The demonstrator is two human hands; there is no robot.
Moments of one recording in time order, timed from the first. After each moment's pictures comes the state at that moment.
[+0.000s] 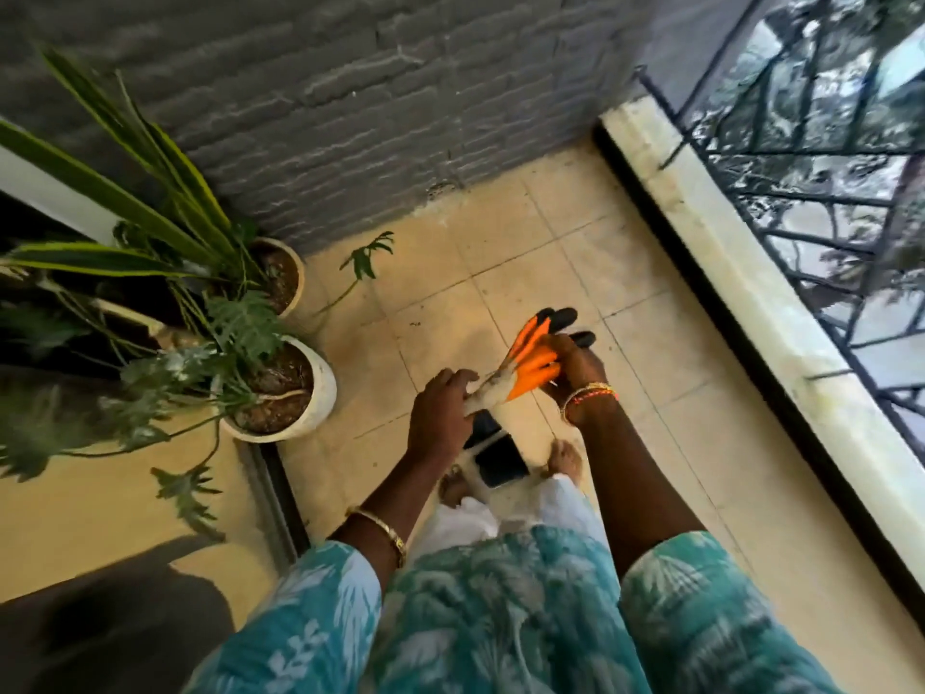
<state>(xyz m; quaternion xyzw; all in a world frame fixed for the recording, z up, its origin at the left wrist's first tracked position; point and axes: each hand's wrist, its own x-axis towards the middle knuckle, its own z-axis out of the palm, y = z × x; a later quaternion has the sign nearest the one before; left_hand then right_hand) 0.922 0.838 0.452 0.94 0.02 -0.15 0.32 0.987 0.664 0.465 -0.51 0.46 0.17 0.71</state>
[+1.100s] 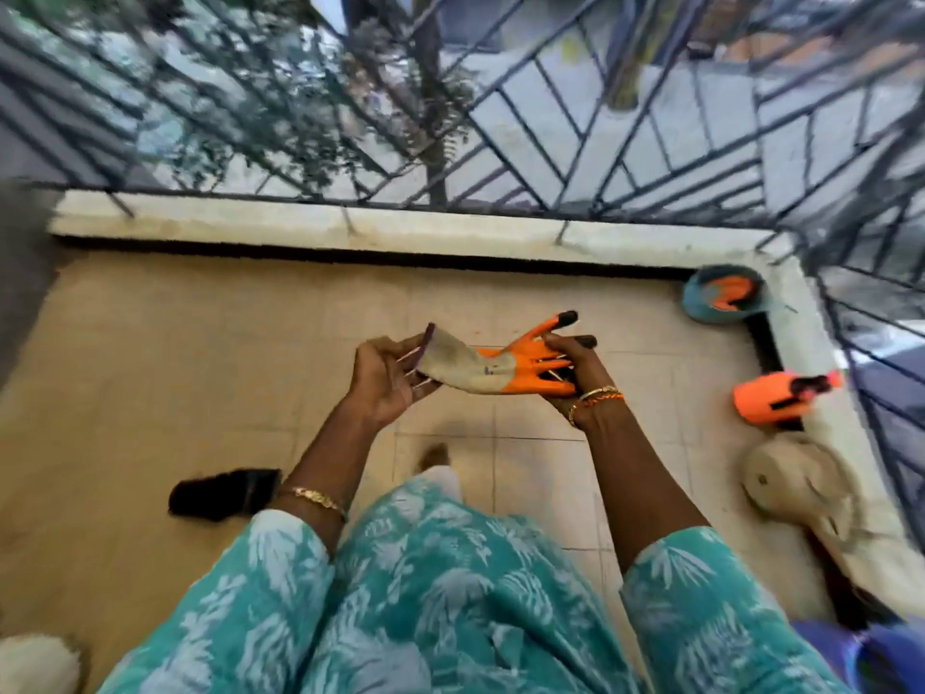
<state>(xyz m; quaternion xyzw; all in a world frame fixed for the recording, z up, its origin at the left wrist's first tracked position) 0.526 0.427 0.579 0.50 0.10 -0.62 0.59 0.321 0.316 0.577 -0.15 0.52 -0.27 0.80</state>
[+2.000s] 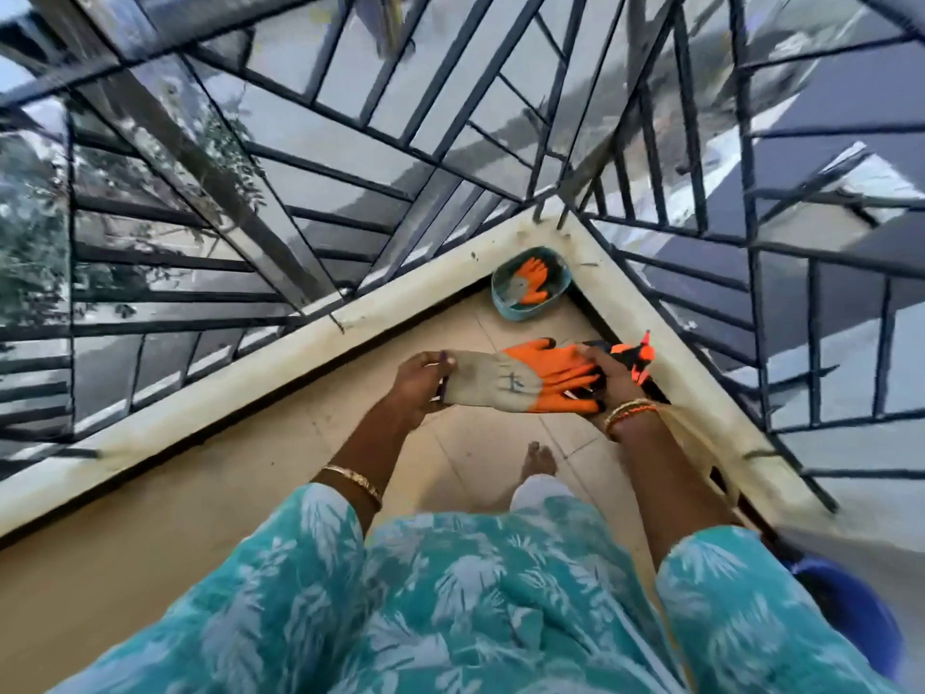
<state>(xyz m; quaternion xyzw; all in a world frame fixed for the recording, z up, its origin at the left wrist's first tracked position) 0.190 -0.073 0.516 0.67 -0.22 -0.67 0.25 -0.047 -0.046 0.525 -0.01 0.62 -0.43 0.65</state>
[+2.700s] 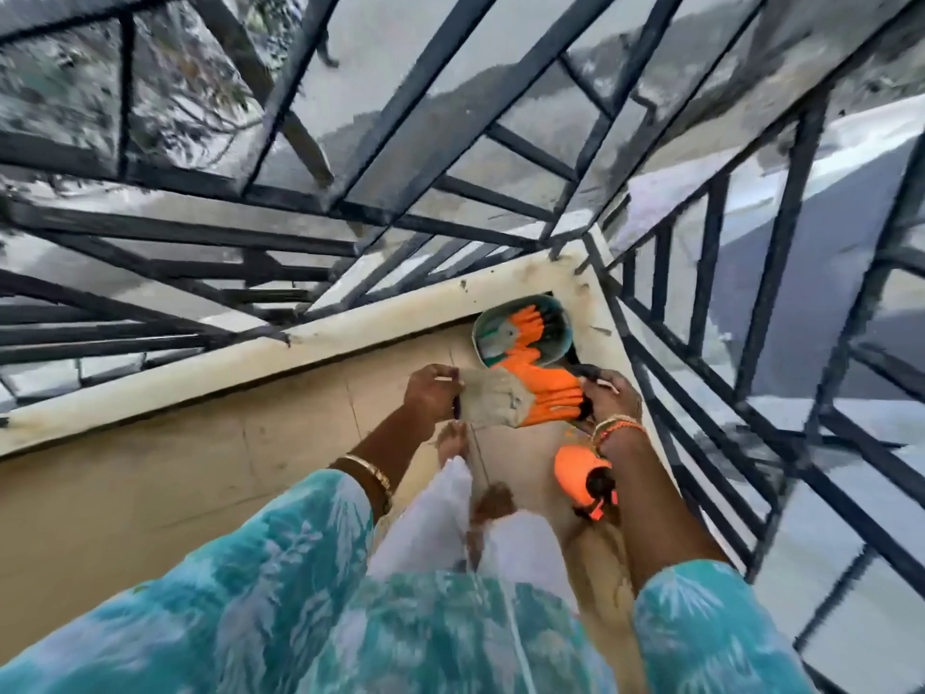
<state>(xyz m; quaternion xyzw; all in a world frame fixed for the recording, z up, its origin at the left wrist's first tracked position) 0.036 -0.339 0.407 0.75 -0.13 -0.61 0.23 -0.188 -0.360 0.400 -0.16 0.77 -0.29 0.54</state>
